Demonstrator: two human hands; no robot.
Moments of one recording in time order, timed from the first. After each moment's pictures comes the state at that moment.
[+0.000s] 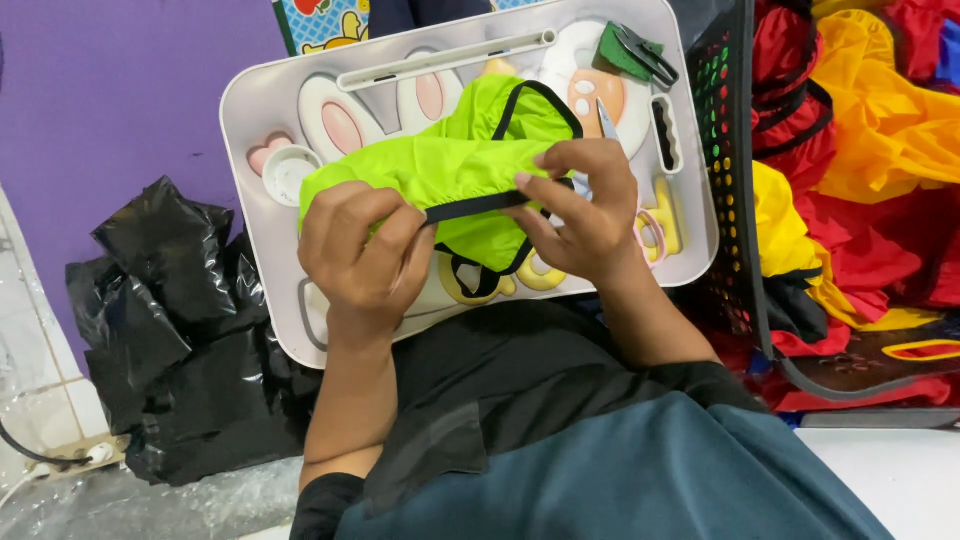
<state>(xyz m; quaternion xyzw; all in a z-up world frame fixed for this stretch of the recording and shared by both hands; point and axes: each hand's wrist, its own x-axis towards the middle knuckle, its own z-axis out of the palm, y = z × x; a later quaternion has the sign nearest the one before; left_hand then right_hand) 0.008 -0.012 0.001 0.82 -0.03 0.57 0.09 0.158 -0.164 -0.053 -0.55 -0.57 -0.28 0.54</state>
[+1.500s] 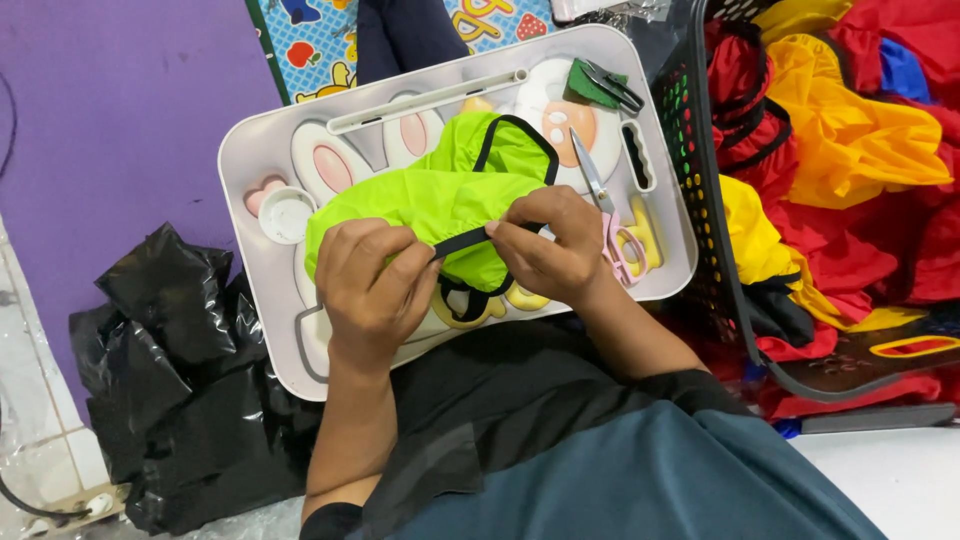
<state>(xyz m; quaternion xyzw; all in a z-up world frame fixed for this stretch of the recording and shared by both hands) 0.001 -0.017 -0.011 0.86 -0.06 0.49 0.14 0.150 -0.164 -0.057 -0.55 -0.56 -0.33 0.53</state>
